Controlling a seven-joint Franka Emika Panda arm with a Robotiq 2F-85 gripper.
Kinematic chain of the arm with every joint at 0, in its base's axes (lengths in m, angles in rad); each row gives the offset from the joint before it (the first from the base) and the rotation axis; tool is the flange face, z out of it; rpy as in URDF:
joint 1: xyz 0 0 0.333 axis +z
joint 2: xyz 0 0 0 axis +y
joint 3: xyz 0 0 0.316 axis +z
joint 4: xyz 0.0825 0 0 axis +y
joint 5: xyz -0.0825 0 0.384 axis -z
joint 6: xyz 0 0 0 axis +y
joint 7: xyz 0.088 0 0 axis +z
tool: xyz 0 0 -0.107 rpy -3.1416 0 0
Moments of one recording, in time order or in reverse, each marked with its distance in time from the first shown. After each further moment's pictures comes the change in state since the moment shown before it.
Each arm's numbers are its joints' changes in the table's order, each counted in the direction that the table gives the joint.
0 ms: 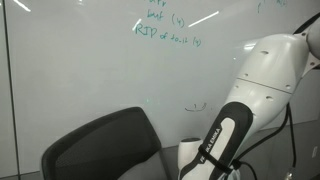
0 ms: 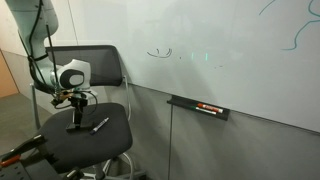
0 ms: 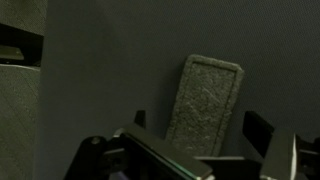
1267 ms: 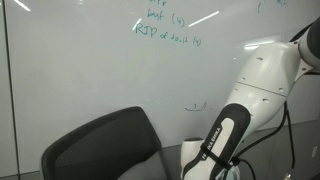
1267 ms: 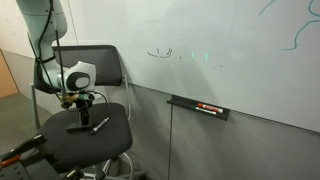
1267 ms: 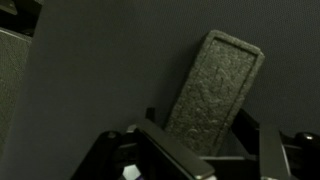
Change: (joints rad) arm -0.098 0.034 0.050 -0.019 0.050 -0.027 0.196
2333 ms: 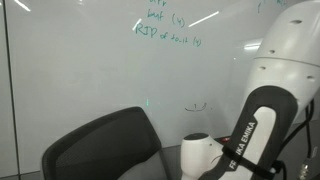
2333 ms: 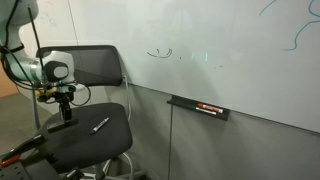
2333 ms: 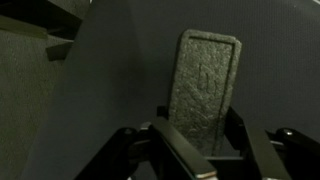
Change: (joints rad) arm 0.182 -0.200 -0.041 0.202 0.066 -0.031 -0.076
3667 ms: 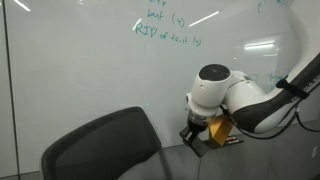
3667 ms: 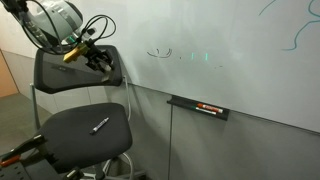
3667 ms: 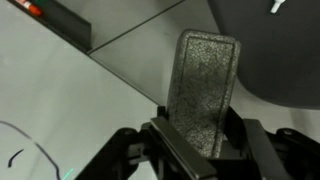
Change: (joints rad) arm 0.140 -0.399 -0.403 -0.011 1.203 0.081 -0.122
